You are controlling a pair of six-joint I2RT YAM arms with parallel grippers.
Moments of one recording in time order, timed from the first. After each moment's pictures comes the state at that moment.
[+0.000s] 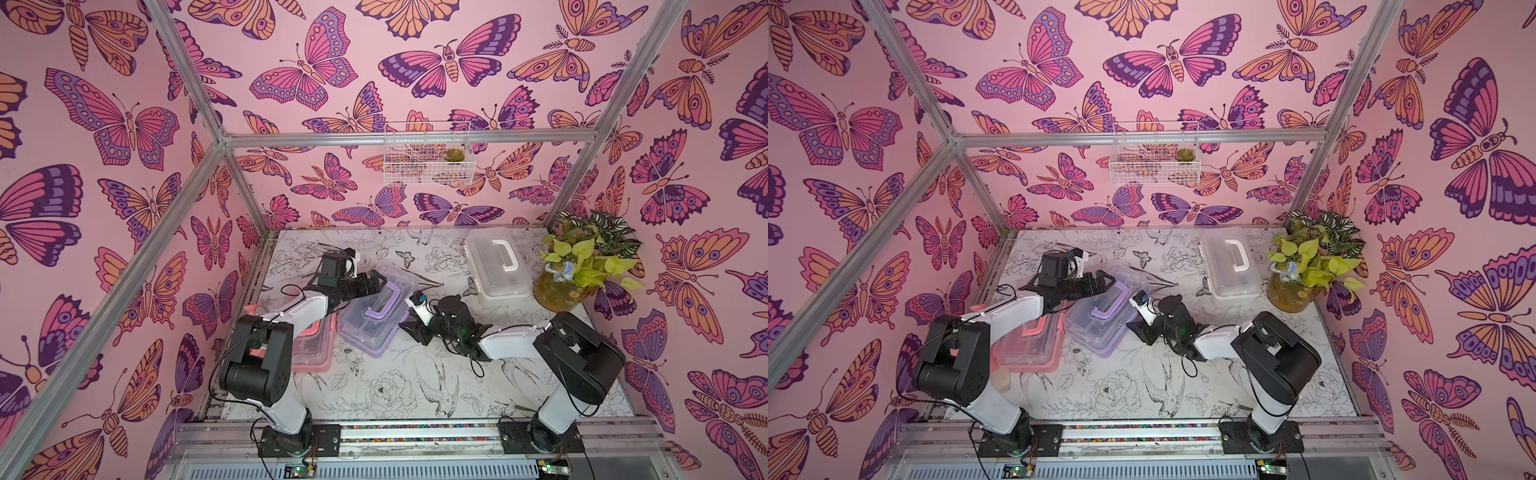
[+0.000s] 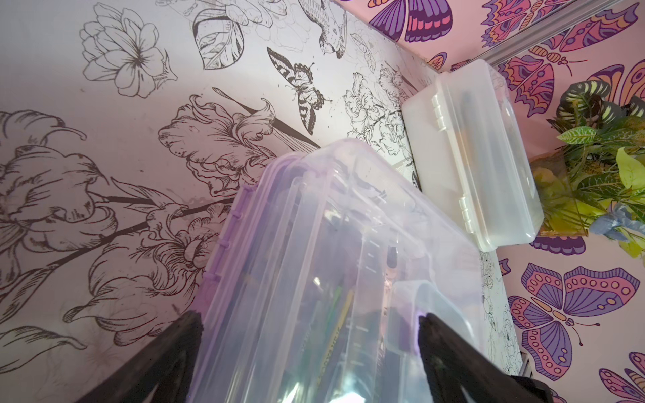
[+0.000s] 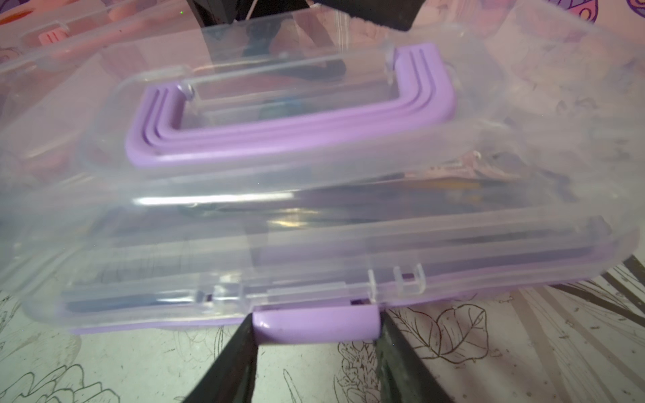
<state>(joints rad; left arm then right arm) -0.25 1.64 0.97 -0.03 0.48 -0.48 0.75 1.70 0.65 0.57 -0.25 0.01</state>
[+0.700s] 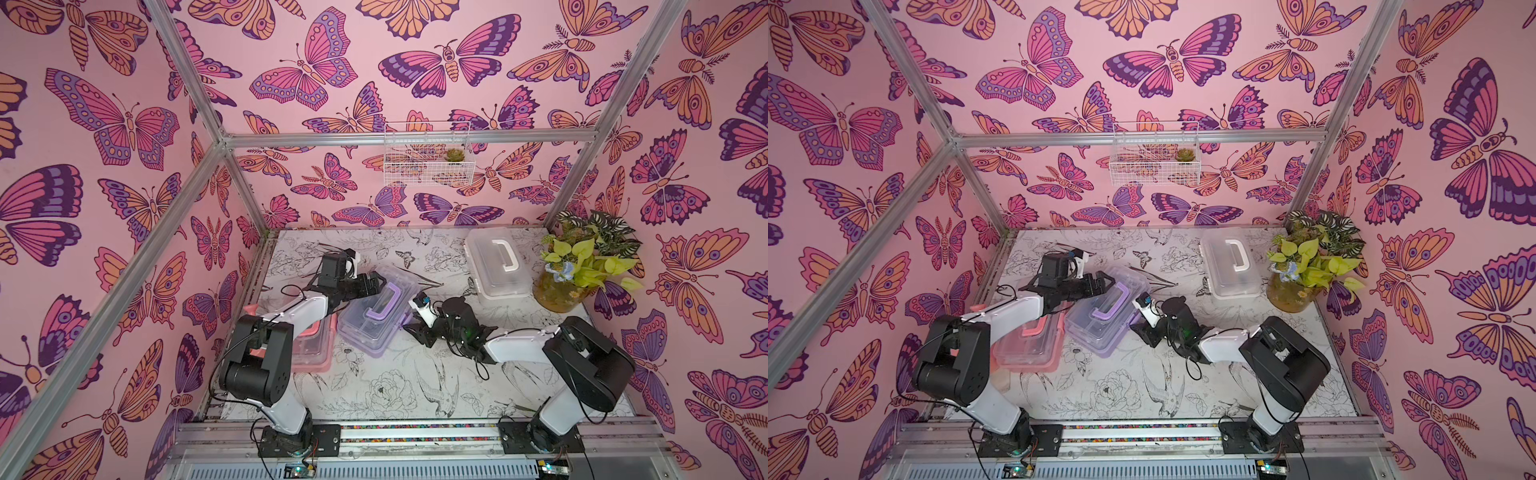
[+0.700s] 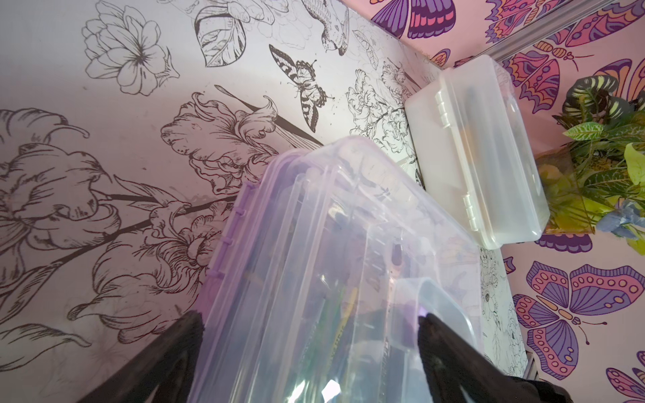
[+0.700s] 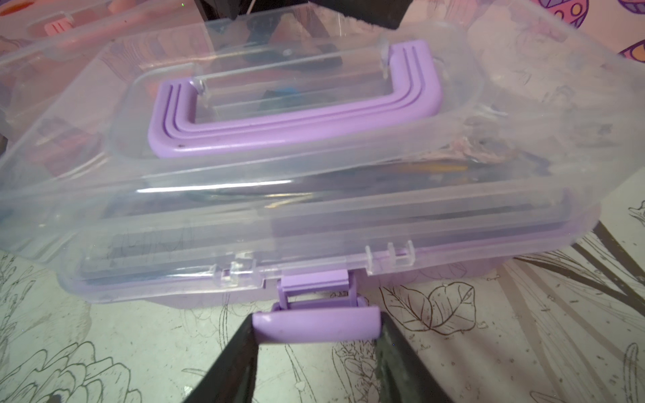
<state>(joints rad) -0.25 1.64 0.96 -0.03 0.47 -0.47 0.75 1.64 0.65 0.47 -0.24 0.00</state>
